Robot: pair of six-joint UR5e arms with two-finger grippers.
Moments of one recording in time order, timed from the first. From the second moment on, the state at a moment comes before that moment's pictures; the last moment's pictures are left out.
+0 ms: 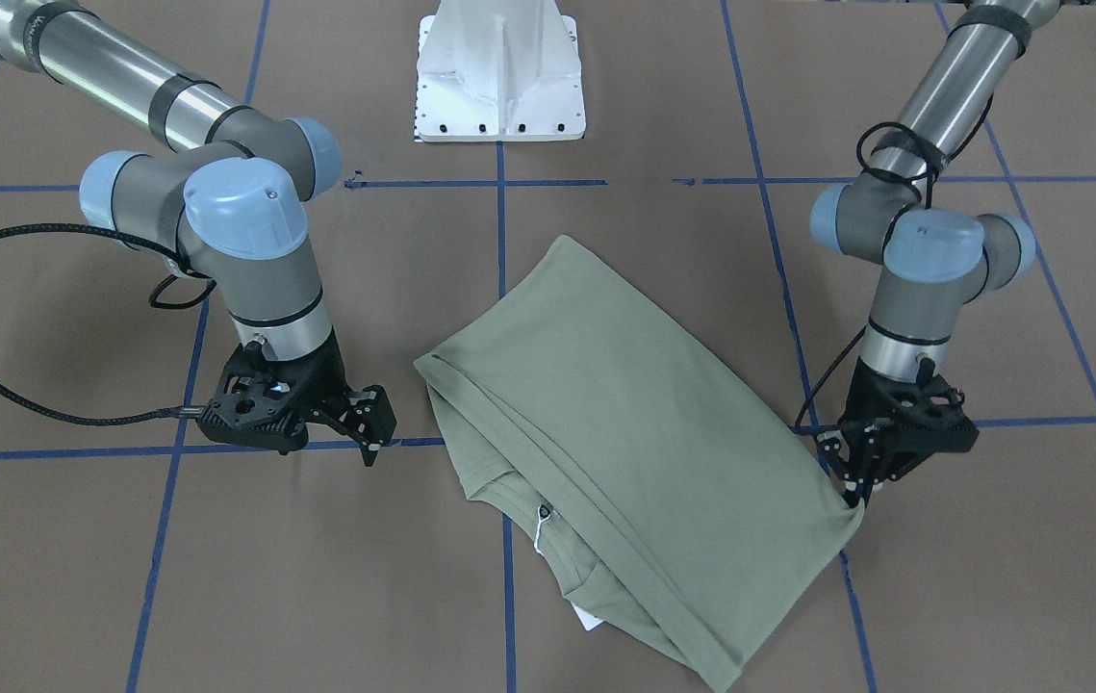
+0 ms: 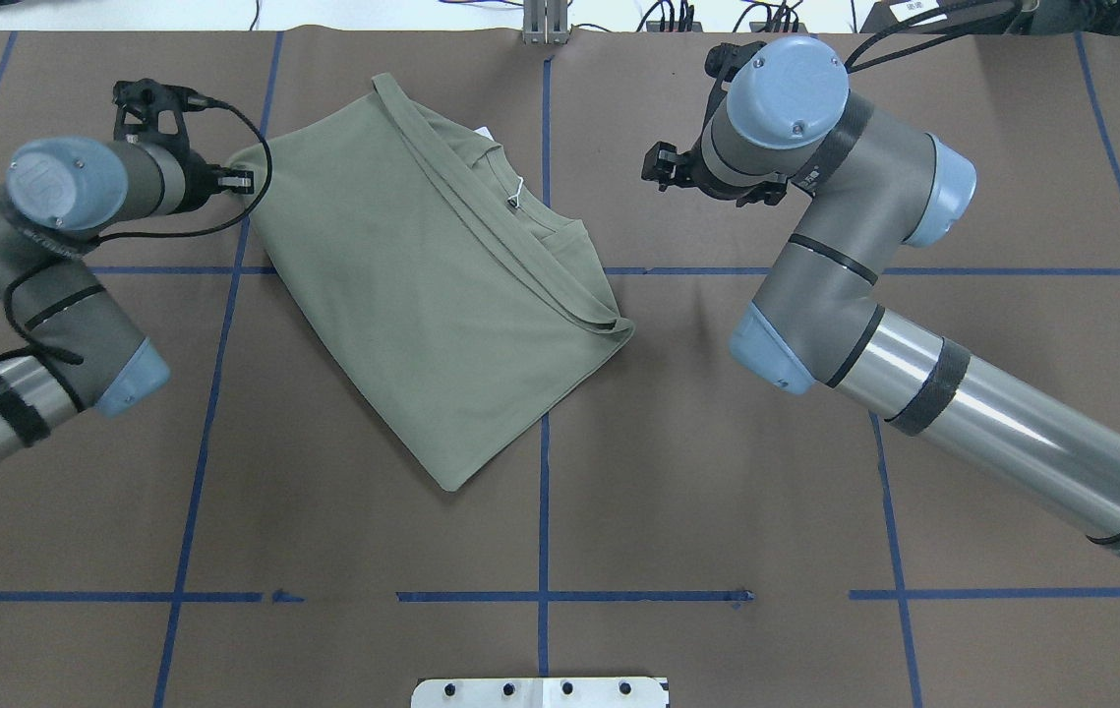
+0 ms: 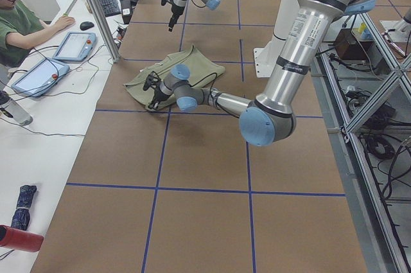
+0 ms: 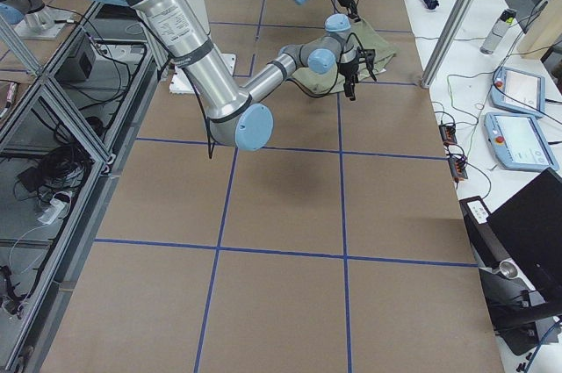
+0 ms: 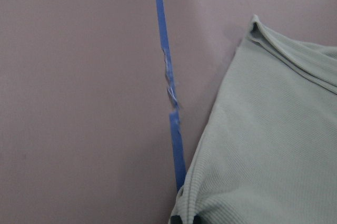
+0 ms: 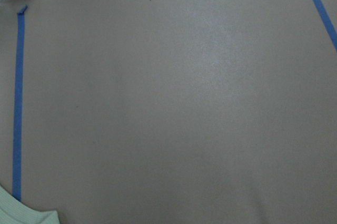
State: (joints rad) left arm -0.87 -2.10 -1.16 -2.41 -1.60 -0.90; right arm 0.76 -0.89 1.46 -1.33 1.75 1.25
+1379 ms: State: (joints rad) left arm -0.94 -2.01 -1.28 -2.51 -1.79 -0.82; right arm 0.61 -0.66 1.20 -1.26 1.59 1.68
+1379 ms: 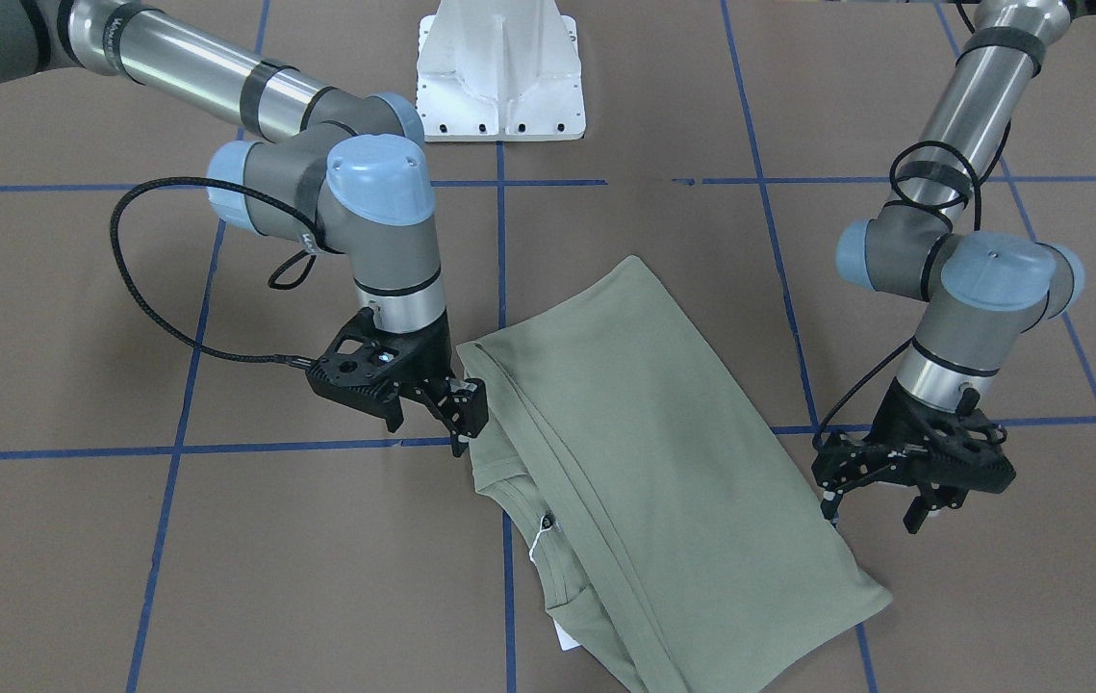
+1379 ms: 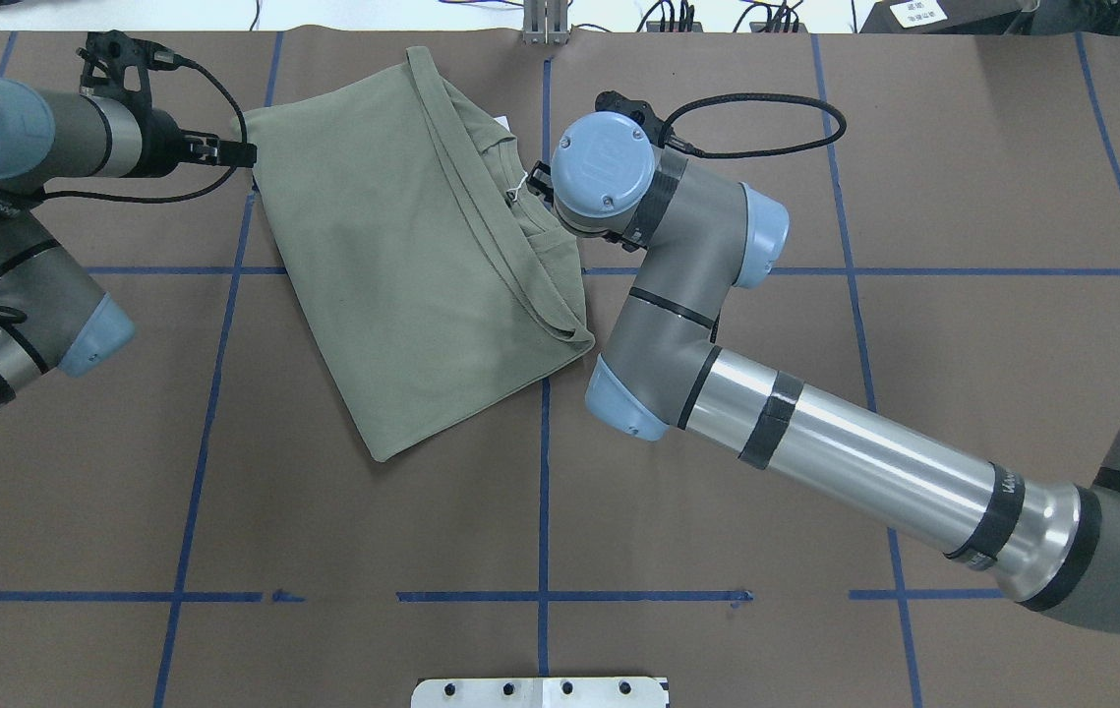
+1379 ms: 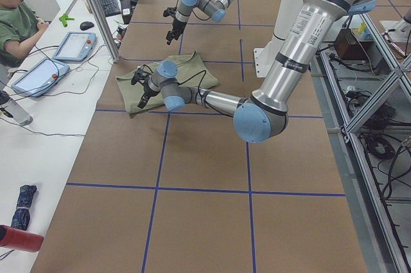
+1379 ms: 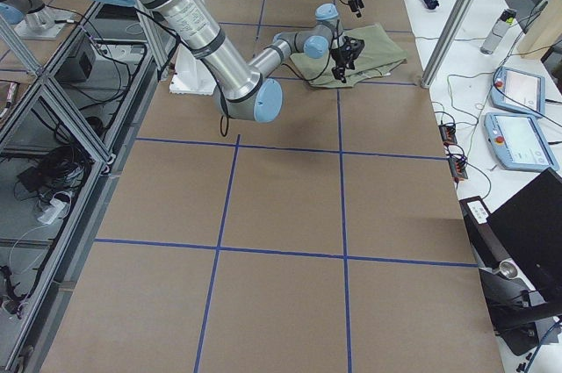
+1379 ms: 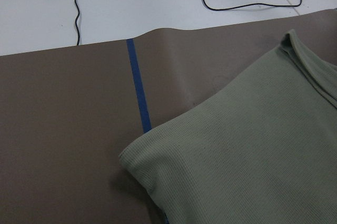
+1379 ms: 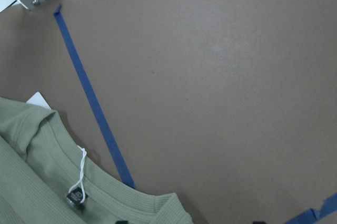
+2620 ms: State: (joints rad) left arm -0.93 -2.01 -1.28 -2.51 -1.79 -0.82; right arm 0.55 -0.63 1.10 -1.23 1.54 1.56
